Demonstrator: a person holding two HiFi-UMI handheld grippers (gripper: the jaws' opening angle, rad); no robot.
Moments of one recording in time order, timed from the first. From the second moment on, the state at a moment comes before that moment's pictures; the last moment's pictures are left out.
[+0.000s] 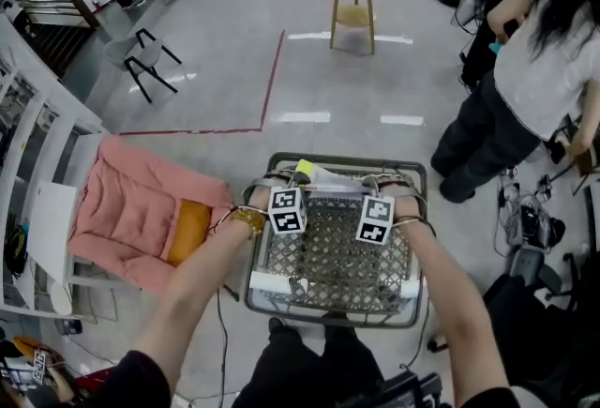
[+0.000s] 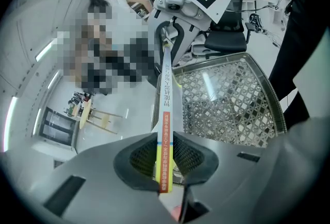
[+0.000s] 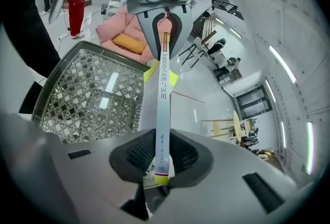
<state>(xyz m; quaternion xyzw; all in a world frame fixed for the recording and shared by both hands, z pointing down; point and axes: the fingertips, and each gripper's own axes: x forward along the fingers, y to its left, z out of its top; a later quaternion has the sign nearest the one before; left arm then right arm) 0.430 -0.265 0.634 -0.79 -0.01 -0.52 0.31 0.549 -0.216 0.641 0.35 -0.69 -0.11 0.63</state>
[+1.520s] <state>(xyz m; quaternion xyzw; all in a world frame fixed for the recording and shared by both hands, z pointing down) 0.472 -0.286 0.749 -0.80 -0.02 -0.52 0.31 0.588 -0.231 0.754 0.35 -0.69 -0.07 0.63</state>
